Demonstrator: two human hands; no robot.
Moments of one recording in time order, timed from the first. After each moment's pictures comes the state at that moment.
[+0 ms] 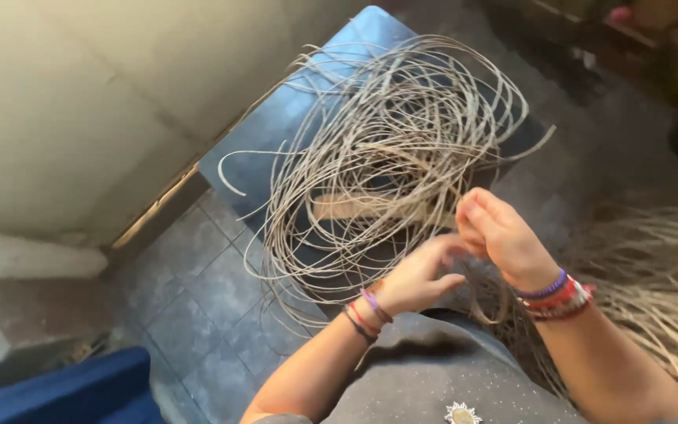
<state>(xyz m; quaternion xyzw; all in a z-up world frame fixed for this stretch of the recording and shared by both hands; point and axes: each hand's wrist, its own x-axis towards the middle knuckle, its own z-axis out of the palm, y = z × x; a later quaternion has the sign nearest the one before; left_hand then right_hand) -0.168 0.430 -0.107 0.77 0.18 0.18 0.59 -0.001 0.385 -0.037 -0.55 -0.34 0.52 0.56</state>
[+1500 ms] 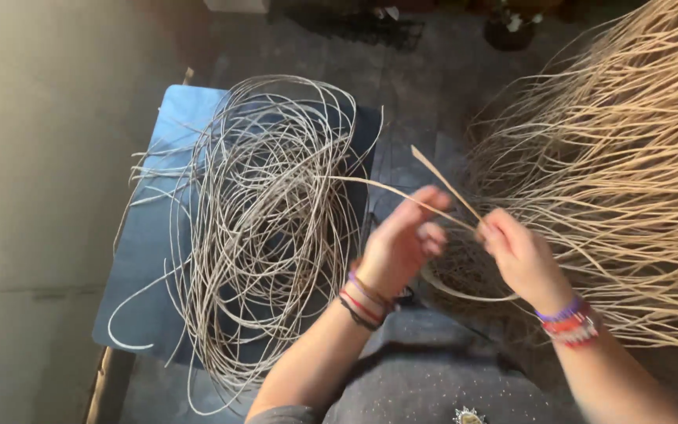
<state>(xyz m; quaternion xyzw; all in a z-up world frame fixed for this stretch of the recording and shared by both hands) -0.035 0.413 -0.070 0.24 0.11 0.03 0.97 0.053 0.219 -0.045 -0.90 -0.24 0.17 0.32</state>
